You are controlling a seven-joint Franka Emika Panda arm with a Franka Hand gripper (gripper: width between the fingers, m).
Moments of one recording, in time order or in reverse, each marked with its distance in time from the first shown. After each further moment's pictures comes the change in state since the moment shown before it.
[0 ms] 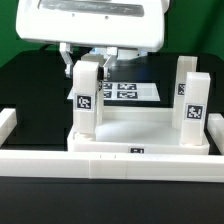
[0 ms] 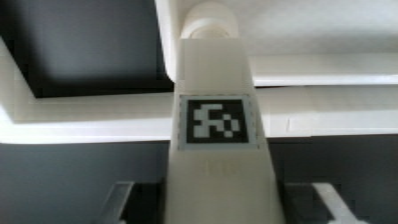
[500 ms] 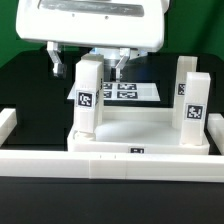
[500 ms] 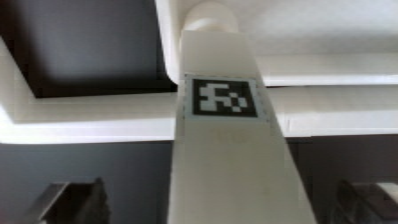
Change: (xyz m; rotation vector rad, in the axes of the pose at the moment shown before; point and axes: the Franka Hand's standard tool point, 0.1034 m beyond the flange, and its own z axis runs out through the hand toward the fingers) arm 0.000 0.000 0.000 0.000 0.000 0.000
